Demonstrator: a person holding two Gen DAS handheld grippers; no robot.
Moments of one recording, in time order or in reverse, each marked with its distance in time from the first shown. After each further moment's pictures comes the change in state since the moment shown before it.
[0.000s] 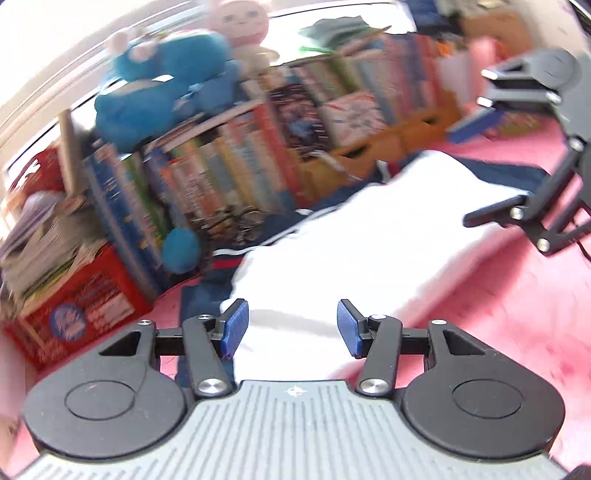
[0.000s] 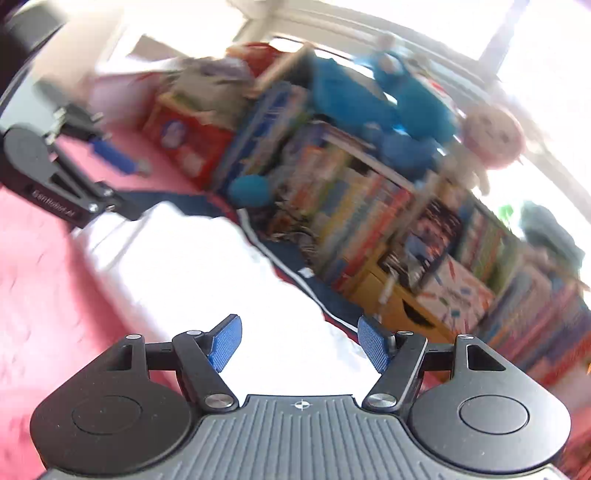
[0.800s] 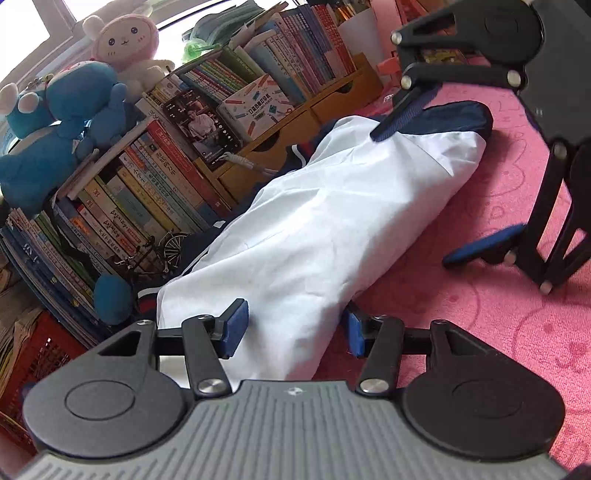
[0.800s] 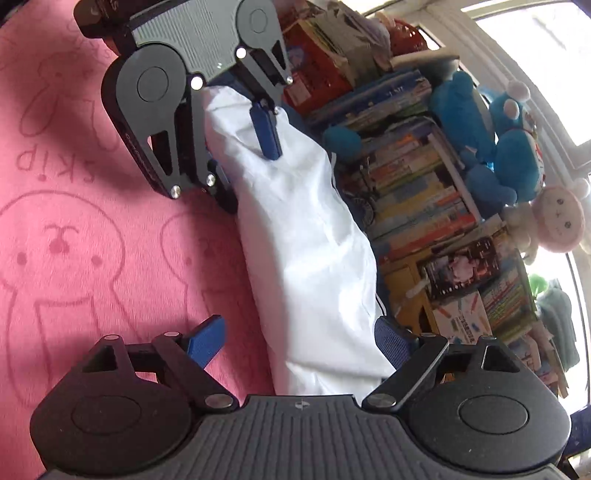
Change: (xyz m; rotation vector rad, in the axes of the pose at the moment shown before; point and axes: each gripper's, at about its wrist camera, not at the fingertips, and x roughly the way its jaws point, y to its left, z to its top) left arm 0.049 -0.040 0.020 0.167 -0.007 -0.101; right arm 0.014 0.044 -0.013 -0.301 0.093 0.004
